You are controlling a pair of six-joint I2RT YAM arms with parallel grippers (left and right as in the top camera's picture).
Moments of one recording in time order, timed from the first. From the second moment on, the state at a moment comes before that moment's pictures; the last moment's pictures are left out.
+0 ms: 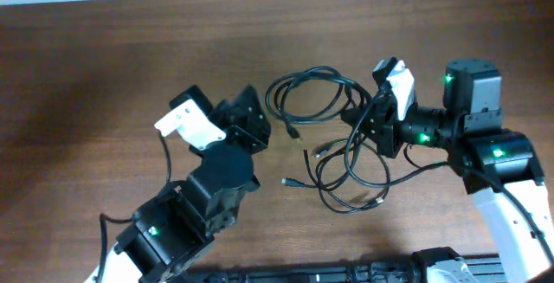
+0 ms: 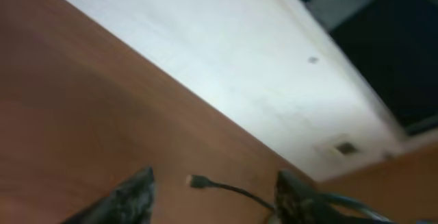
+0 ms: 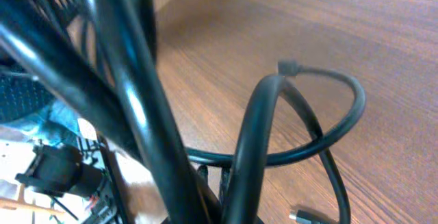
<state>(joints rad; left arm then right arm) -0.88 0.97 1.06 -0.45 -0.72 -1.01 0.09 1.09 1.12 -0.75 -0.90 -0.16</state>
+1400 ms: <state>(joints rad) -0.88 0.89 1.06 -0.22 -0.30 -0.74 0.09 1.07 1.36 -0.89 -0.92 -0.29</state>
